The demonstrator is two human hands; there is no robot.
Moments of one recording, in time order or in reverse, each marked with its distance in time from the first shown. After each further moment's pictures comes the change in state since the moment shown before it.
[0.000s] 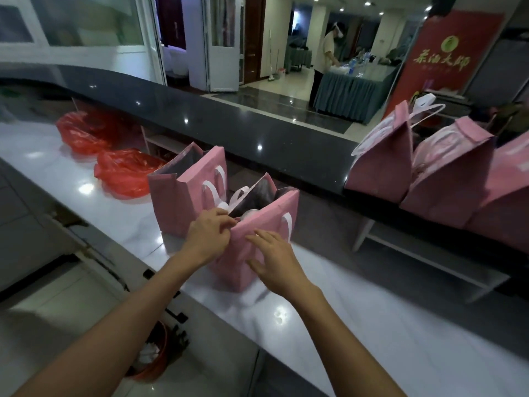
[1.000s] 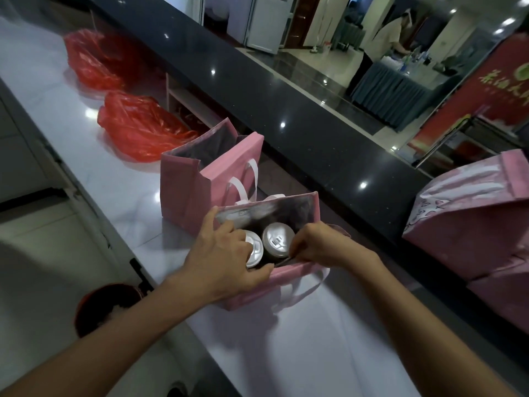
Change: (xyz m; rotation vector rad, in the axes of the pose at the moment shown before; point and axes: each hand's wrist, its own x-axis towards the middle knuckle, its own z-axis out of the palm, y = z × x) left_hand 0.030 -0.027 0.005 0.372 0.144 0.212; right_hand 0.176 0.066 -0.038 -0.338 -0.626 -0.061
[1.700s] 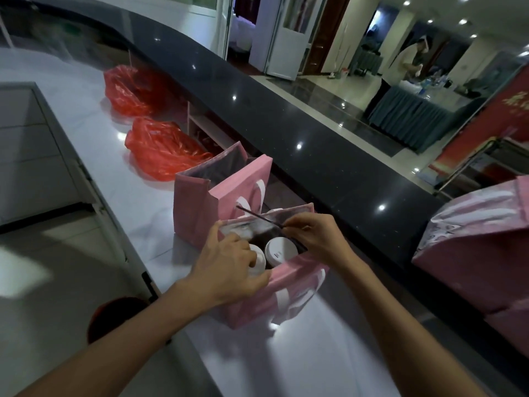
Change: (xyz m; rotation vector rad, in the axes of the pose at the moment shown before) left_hand 0.011 0.000 0.002 -0.052 -0.033 -0.075; right_hand 0.023 0.000 -0.013 0.563 0.589 -0.253
